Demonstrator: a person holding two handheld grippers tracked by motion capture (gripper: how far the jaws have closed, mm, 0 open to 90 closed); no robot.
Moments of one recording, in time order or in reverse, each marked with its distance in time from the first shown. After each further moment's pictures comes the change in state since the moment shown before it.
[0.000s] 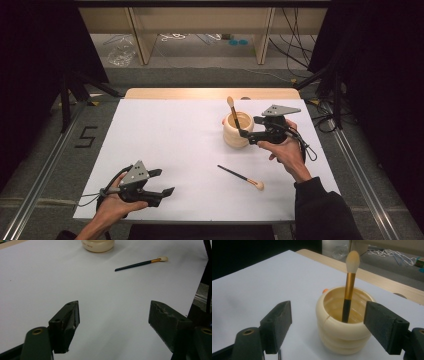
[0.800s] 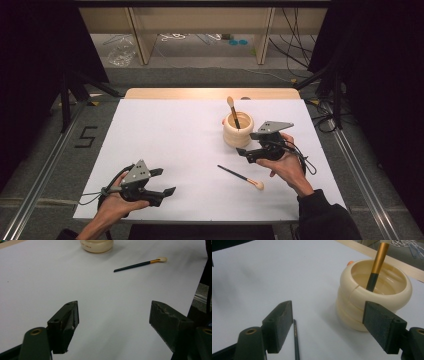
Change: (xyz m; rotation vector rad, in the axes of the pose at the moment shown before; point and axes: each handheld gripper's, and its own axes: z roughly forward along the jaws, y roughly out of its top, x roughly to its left) left arm -0.001 0.003 0.002 0.005 -0.003 -0.002; right arm 0.028 -0.026 -0.006 0.130 0.057 -0.080
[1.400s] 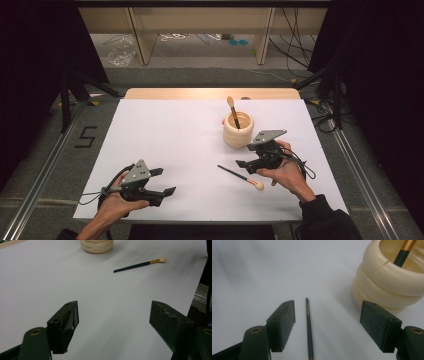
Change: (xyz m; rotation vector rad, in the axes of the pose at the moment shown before) left arm 0.000 0.000 0.001 -0.007 -0.007 -0.001; right arm 0.015 -0.014 0.004 0.106 0.047 -0.065
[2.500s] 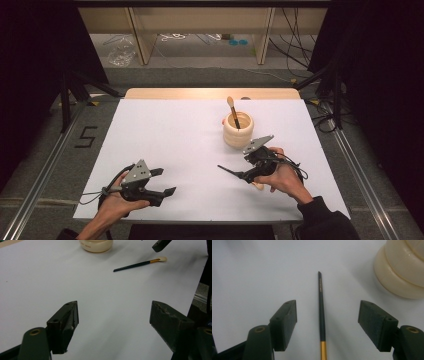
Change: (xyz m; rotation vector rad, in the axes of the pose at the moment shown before) left arm 0.001 0.000 0.001 0.004 -0.007 0.001; right arm 0.011 -0.007 0.016 0.183 0.040 -0.049
